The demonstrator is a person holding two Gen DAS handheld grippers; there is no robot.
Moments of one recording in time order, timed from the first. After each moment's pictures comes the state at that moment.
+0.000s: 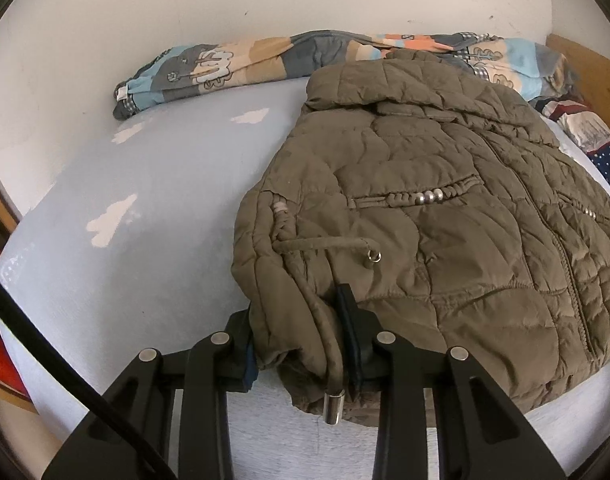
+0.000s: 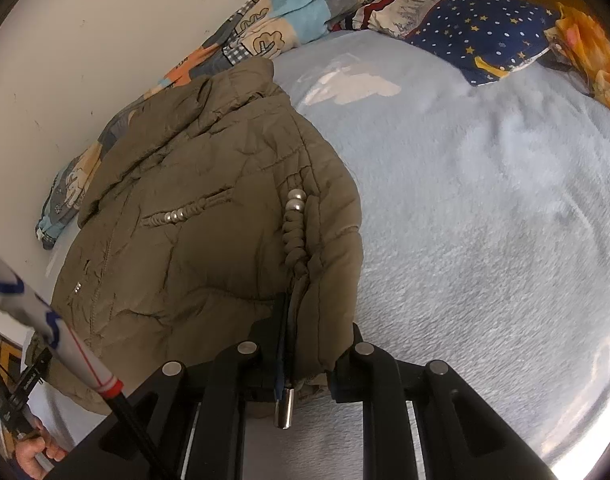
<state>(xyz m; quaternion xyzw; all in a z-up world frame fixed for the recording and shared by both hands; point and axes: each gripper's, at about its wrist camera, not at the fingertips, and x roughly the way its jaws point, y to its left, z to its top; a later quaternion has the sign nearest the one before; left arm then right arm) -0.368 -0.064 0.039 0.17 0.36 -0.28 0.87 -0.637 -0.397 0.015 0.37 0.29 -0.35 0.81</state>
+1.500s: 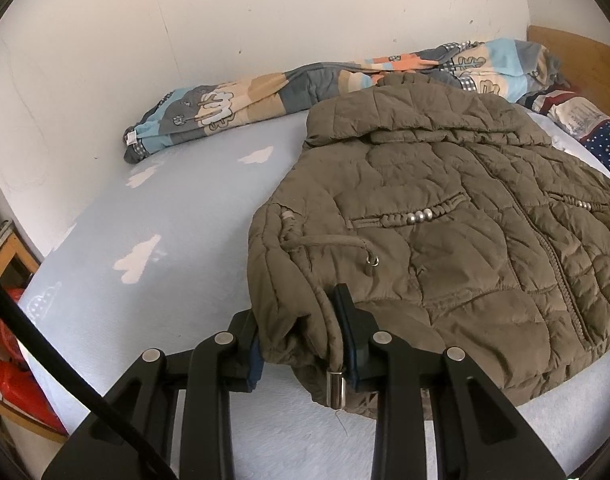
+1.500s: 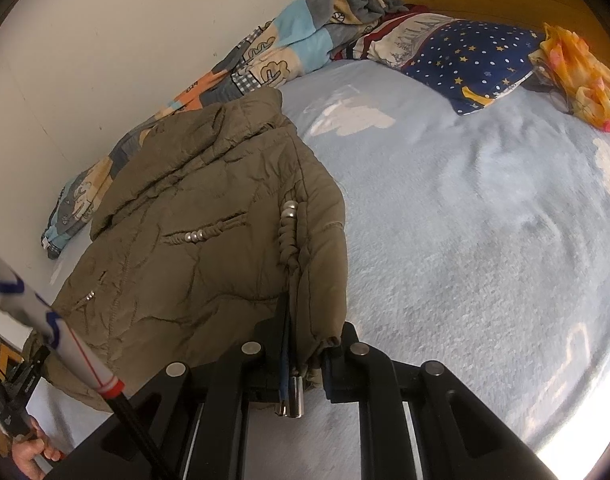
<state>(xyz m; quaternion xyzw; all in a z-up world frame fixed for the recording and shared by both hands) -0.393 -0.052 0.061 0.20 0.29 -0.28 0.89 -0.658 -0.374 0.043 0.35 0.26 -0.36 0.82</state>
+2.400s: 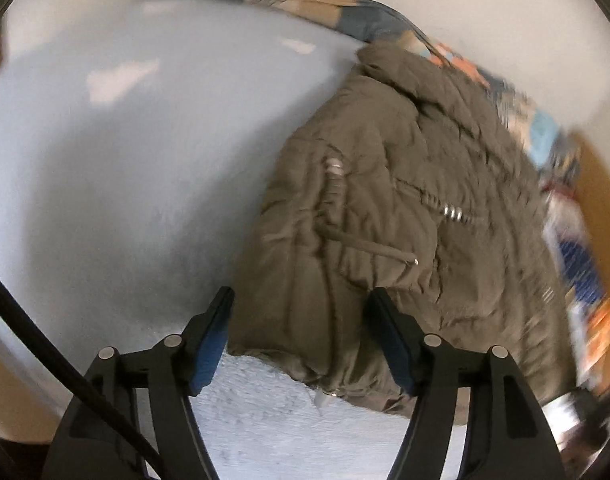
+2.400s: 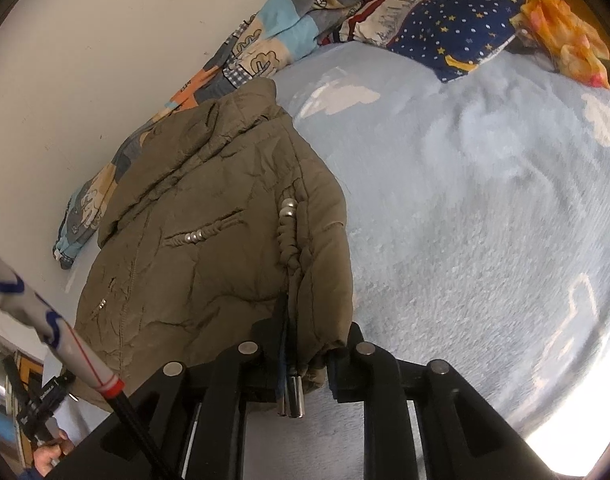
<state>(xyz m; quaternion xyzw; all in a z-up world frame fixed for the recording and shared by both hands) -0.317 0.006 0.016 -0.05 0.52 -0.29 0.80 -0.675 -0.373 0.032 0.41 0.26 -0.34 0.81</state>
